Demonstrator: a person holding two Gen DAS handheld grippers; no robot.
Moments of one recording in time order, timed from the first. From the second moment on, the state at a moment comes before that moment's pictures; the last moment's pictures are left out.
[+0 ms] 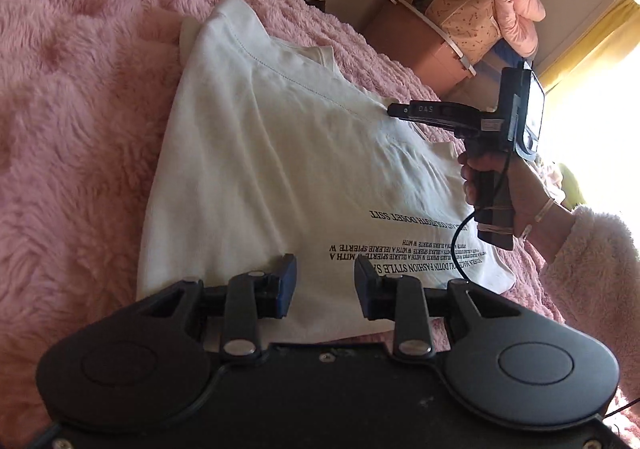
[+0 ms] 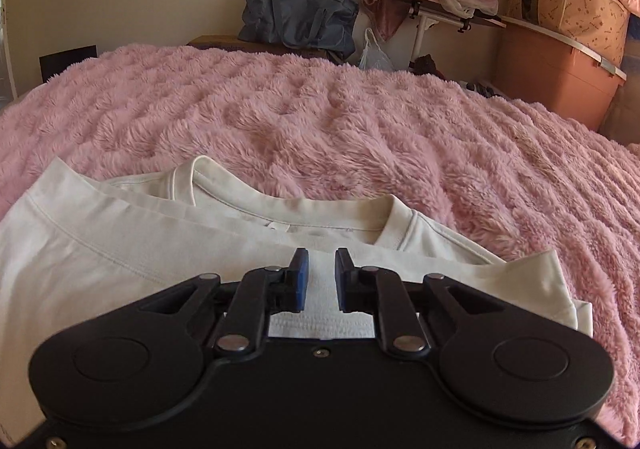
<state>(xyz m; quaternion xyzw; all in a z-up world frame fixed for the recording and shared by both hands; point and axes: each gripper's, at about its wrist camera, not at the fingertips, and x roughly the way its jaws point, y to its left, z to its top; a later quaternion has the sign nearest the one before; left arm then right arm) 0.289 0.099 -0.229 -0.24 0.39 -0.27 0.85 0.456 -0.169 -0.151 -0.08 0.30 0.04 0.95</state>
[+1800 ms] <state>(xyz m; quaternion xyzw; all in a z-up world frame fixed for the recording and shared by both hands) 0.400 0.208 -0.200 -0.36 0.34 -0.19 0.85 0.224 -0.008 -0.147 -0.27 0.25 0.21 0.90</state>
